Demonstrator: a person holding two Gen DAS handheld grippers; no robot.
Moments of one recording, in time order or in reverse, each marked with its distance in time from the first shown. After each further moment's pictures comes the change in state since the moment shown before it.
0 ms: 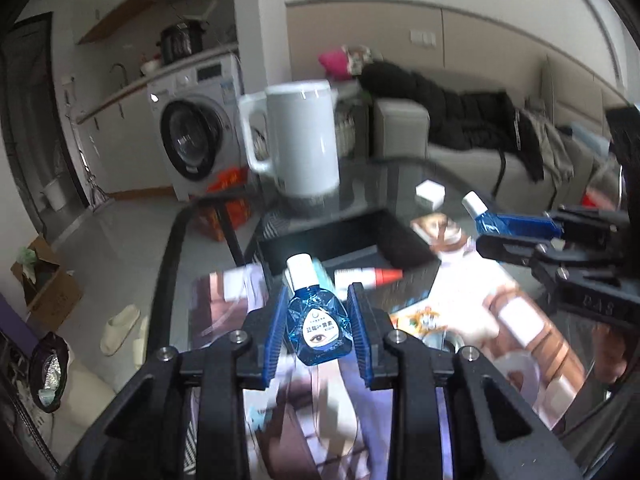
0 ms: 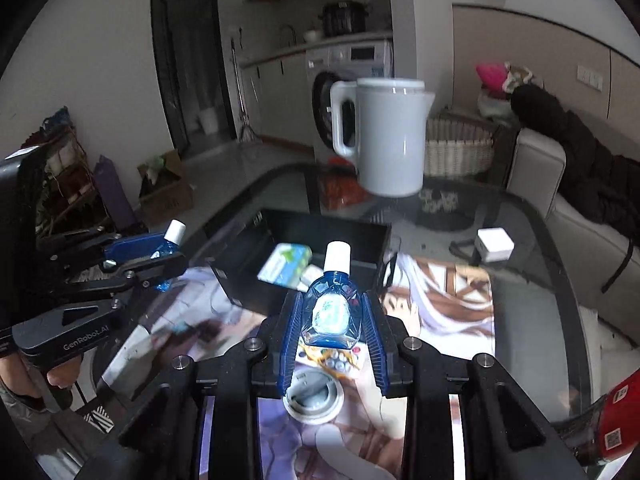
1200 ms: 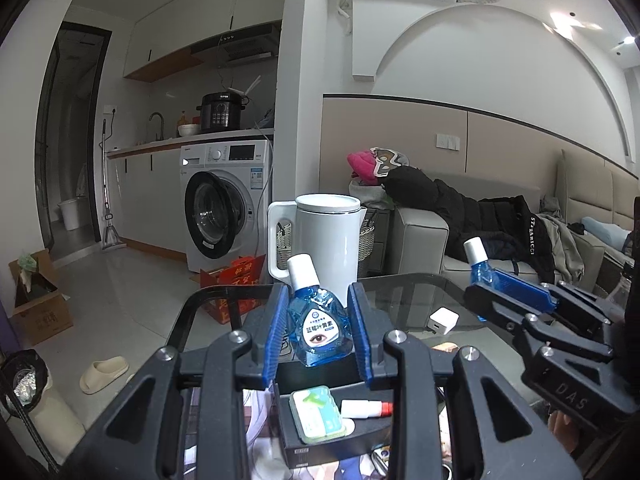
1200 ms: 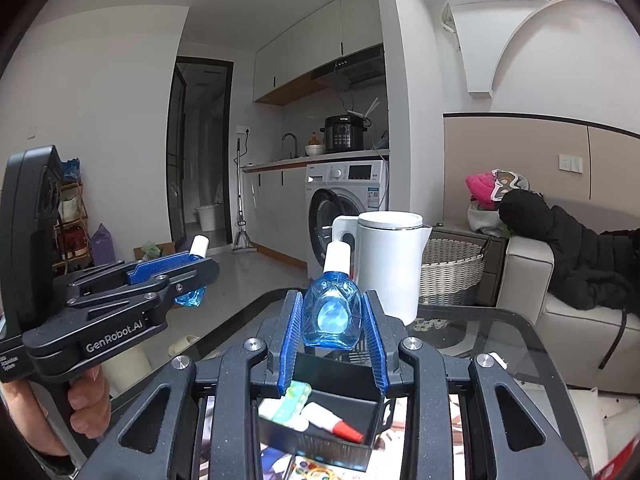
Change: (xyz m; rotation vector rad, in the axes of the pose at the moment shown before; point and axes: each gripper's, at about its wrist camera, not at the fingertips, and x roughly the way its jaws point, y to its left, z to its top) left arm 0.004 0.027 0.032 -0.130 -0.332 0.028; right arm -0.008 0.017 0.037 -0.035 -0.399 -0.050
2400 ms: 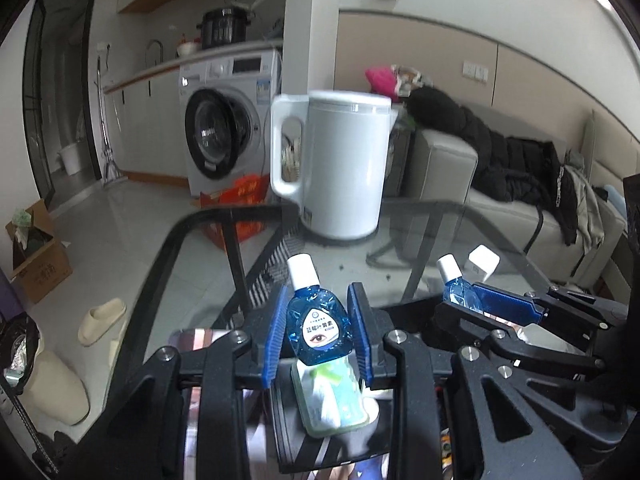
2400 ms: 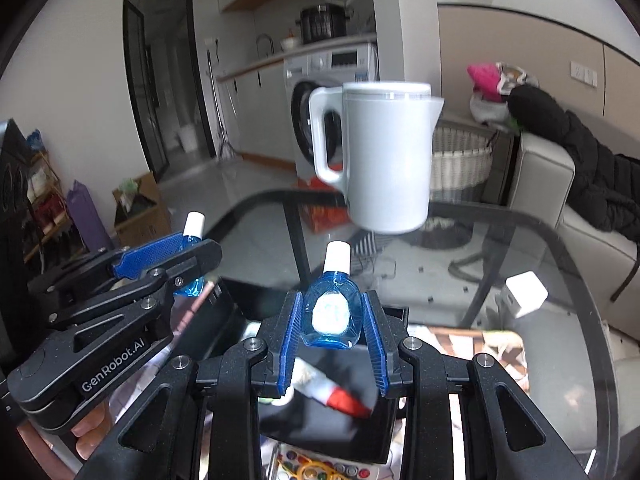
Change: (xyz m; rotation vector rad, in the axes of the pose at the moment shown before) left arm 0.107 0.001 -0.027 -0.037 0.343 0.038; right arm 0.134 -0.019 -0.036 0.098 0.446 -0.019
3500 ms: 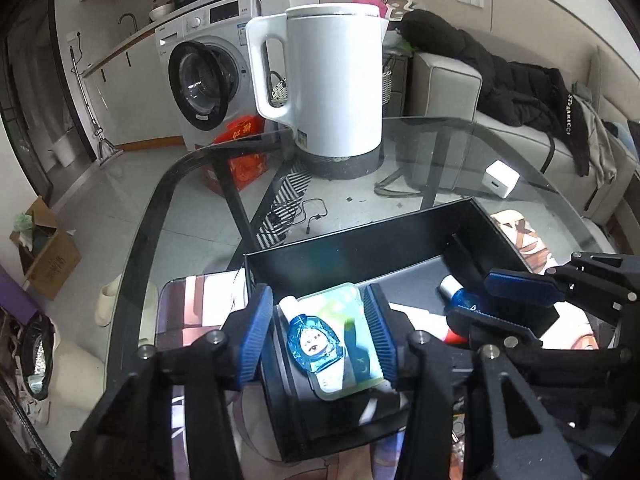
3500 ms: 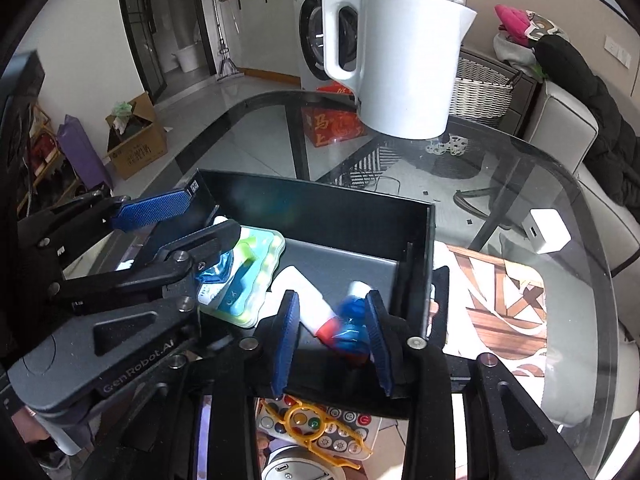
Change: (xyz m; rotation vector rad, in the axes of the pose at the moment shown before) left arm 0.033 -0.009 -0.025 0.108 0.207 0.037; right arm 0.039 0.005 -0.033 -0.062 0.289 -0.008
